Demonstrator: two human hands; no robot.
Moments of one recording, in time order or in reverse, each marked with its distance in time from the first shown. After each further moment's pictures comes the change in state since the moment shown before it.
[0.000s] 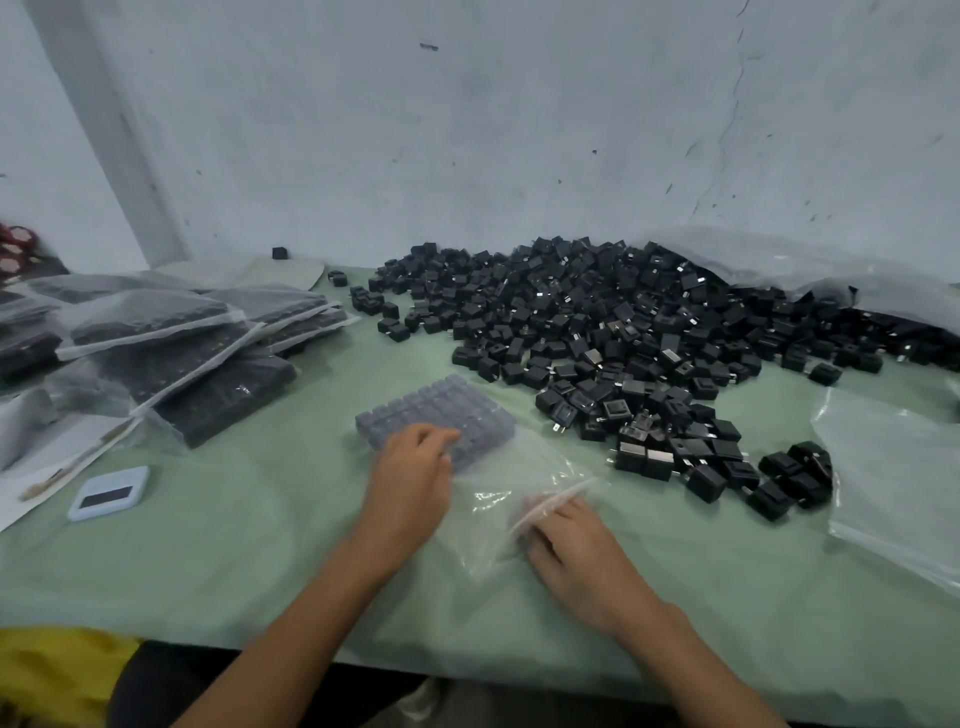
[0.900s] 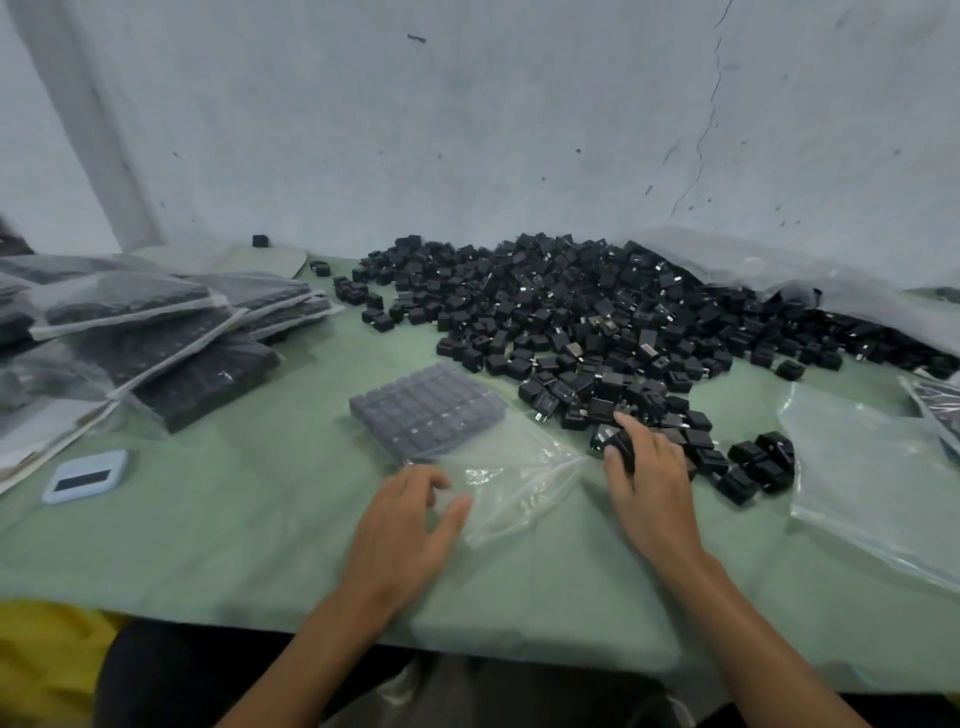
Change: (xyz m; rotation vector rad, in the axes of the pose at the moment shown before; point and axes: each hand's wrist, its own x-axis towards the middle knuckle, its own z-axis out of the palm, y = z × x) left_hand -0.062 0.005 0.019 -0.167 0.079 0.006; right_hand -0.007 0.071 -0.036 -0.010 0.421 0.400
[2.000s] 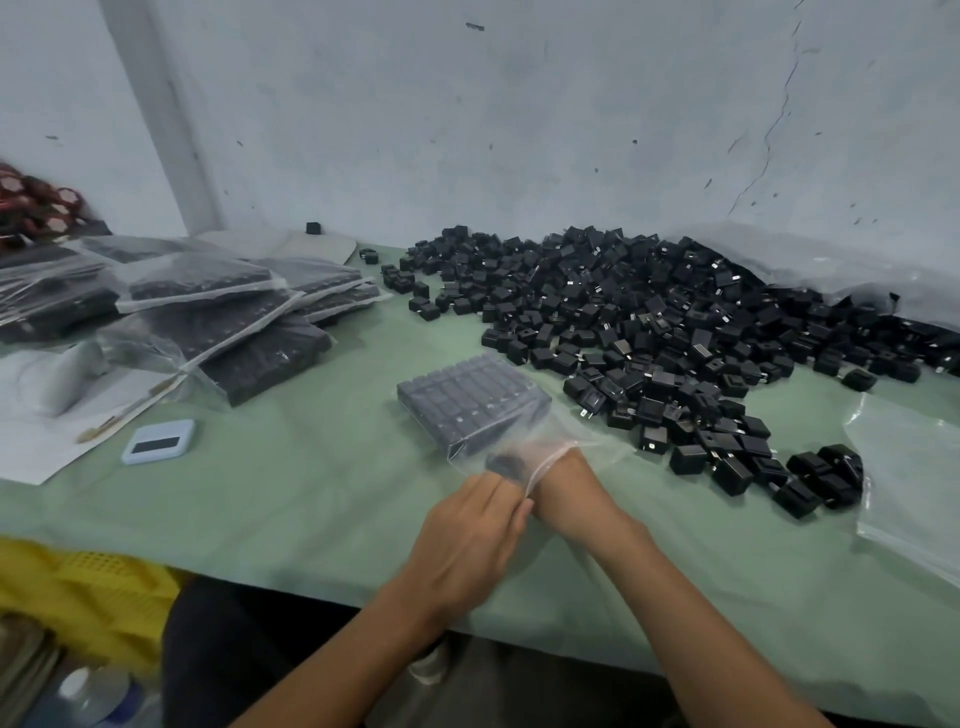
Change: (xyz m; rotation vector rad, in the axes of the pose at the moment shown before) left_hand -0.010 0.017 0.004 0.231 0.123 0.448; right_hand 0.003 -0.112 0.051 -0.171 -0.642 -0.287
